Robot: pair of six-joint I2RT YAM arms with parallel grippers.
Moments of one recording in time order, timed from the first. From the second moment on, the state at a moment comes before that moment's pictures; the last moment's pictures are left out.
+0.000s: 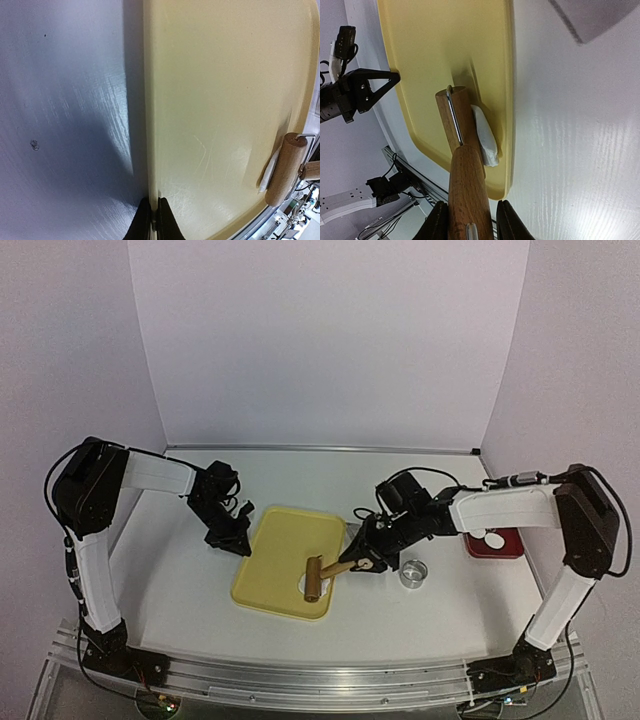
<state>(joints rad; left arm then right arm) -0.46 1.97 1.23 -0.63 0.44 -0.29 0.76 1.74 1.02 -0.31 -0.47 1.12</state>
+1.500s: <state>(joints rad) -0.43 1.96 1.21 -0.62 0.44 -0.28 0.80 2.02 1.39 -0.39 -0.54 1.01</state>
